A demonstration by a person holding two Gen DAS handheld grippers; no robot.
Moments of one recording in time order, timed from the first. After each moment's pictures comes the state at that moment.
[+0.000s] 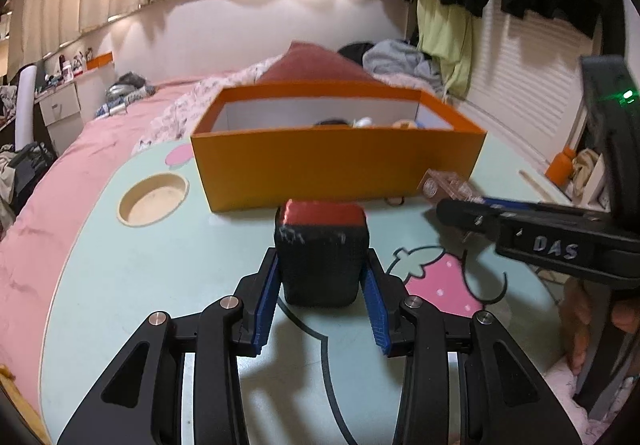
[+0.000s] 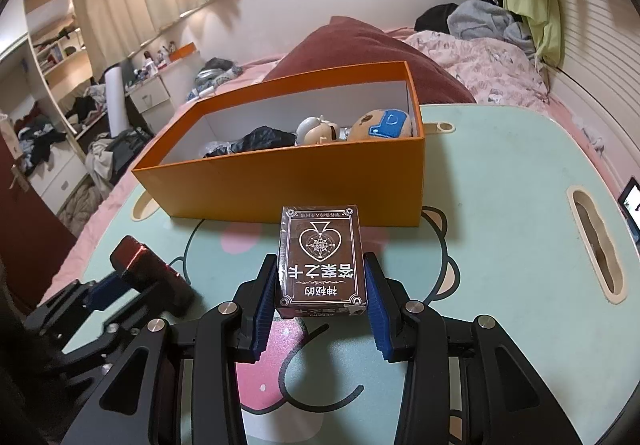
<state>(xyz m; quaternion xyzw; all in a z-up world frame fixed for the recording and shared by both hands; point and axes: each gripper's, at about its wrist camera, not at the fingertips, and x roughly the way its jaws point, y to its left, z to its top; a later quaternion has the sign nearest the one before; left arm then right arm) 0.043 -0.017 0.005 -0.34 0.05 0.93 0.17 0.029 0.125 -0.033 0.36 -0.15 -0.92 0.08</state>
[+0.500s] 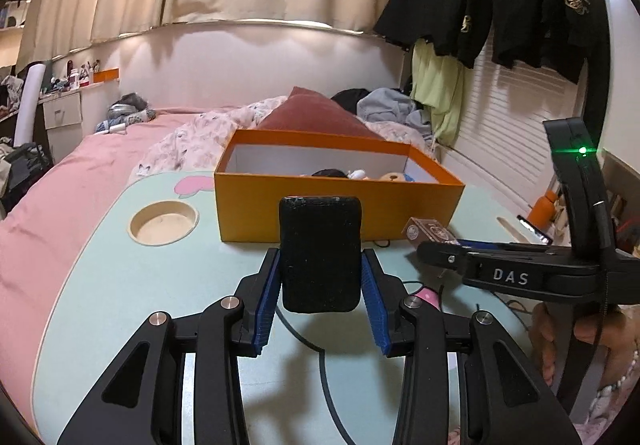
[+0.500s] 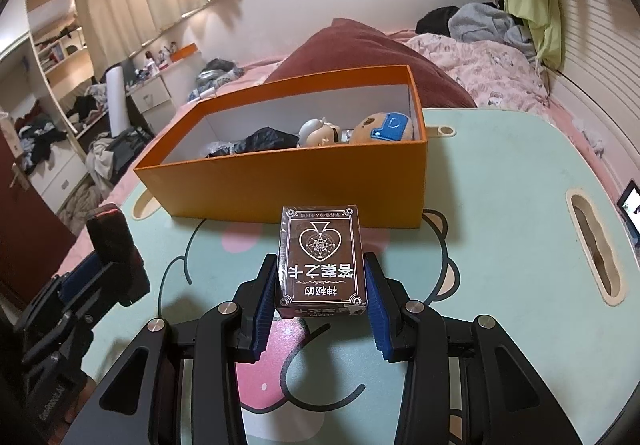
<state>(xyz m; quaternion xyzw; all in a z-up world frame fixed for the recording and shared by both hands) 0.069 -0.040 0.023 -0.26 0.00 0.95 0.19 0.028 0.123 -0.035 0.35 -0.15 -0.92 0.08</state>
